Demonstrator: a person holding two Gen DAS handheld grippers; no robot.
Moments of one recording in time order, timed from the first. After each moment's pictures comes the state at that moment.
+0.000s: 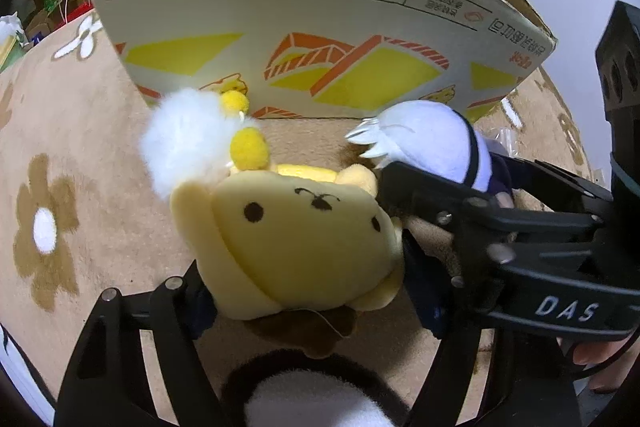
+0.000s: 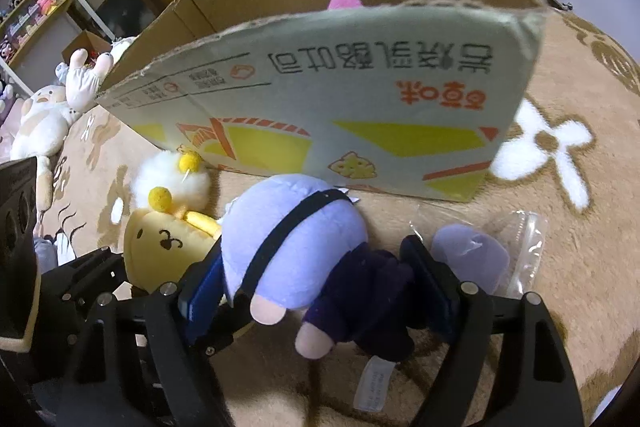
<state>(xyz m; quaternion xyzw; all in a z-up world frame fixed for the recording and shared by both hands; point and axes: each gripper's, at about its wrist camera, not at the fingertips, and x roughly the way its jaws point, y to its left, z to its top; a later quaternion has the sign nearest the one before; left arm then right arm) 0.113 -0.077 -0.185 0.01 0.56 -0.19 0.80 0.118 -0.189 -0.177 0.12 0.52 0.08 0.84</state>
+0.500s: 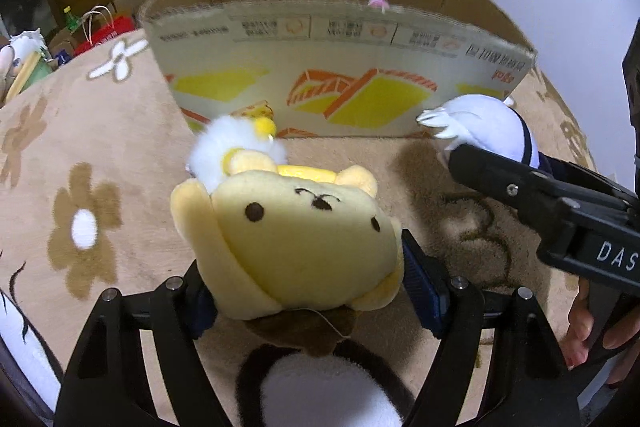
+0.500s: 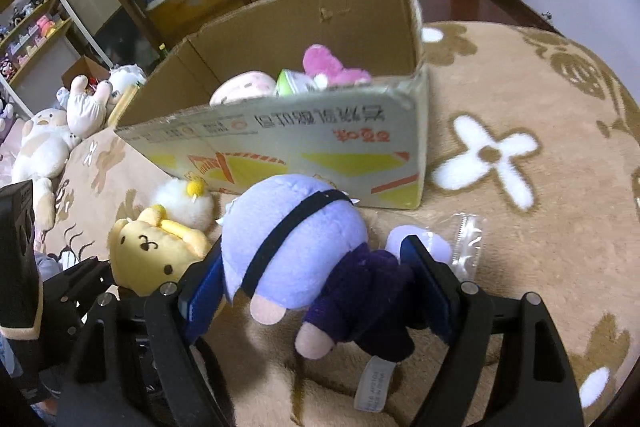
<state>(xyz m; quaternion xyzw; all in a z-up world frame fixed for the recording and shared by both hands) 0.096 -0.079 -0.159 0.03 0.52 -0.16 0.84 0.091 -0.221 -0.140 0.13 0.48 0.06 0.86</state>
